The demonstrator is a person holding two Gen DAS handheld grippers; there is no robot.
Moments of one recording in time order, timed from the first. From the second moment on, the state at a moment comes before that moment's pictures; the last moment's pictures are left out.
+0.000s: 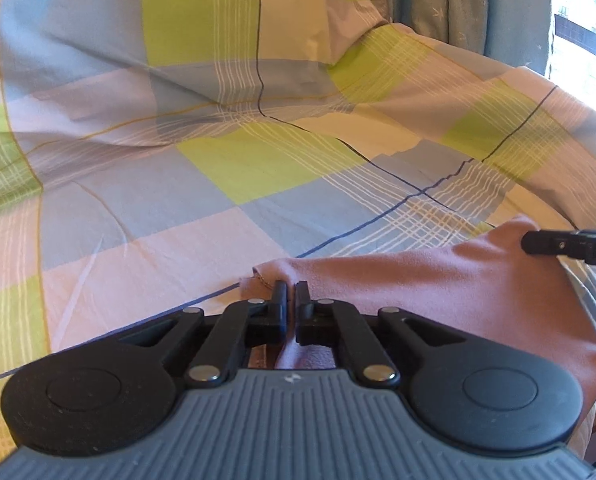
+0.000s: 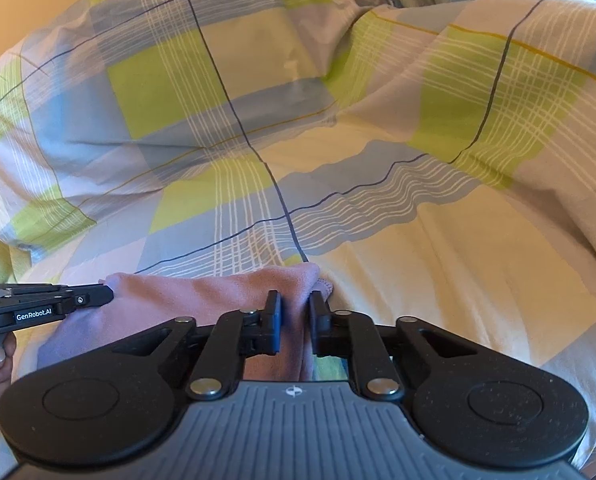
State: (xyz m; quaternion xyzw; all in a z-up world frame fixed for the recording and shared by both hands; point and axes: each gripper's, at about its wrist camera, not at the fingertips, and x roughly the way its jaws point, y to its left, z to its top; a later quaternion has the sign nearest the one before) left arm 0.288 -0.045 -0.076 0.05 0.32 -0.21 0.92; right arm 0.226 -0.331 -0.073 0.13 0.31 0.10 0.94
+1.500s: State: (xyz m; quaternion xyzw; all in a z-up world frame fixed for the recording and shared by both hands) left arm 0.290 -0.033 -0.079 0.04 0.32 -0.17 0.93; right arm 0.239 -0.340 -0.076 0.12 0.29 0.06 0.95
